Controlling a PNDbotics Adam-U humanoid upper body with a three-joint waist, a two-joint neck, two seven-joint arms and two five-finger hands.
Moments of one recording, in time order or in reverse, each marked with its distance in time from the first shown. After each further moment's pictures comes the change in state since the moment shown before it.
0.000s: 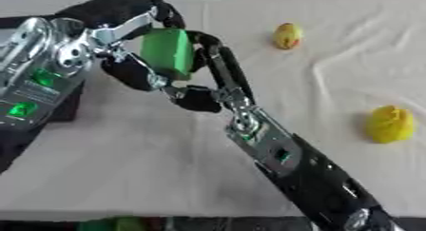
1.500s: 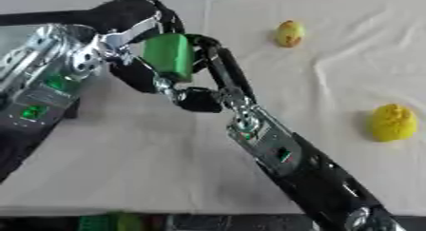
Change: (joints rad) left arm 0.014 -0.012 -0.015 0.020 -0.026 0.031 0.031; right arm -0.001 0.000 -0.001 0.012 0.042 0.063 0.063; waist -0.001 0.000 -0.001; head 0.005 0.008
